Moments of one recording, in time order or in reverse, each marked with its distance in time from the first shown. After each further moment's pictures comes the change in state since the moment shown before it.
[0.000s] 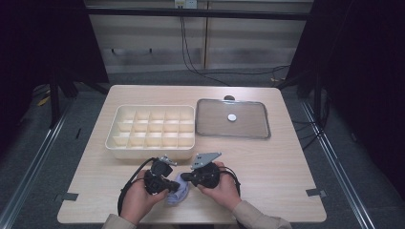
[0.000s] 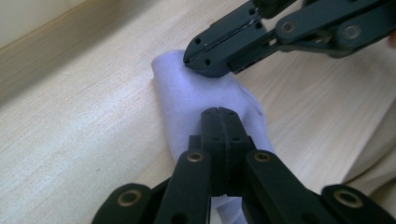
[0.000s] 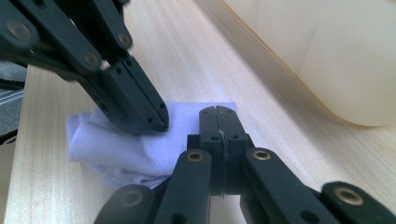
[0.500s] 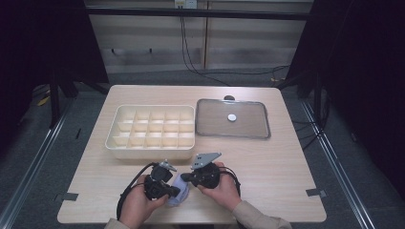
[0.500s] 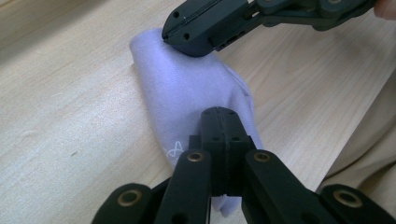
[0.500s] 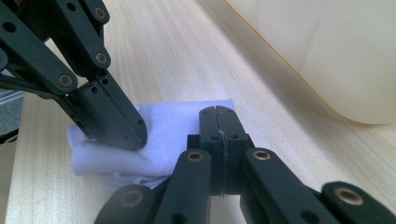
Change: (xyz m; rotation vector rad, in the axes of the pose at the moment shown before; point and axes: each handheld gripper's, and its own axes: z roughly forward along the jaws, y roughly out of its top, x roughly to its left) left arm -0.008 -0.012 0.006 0.010 -0.006 0.016; right arm 0.000 -0.001 0.000 0.001 0.002 -0.002
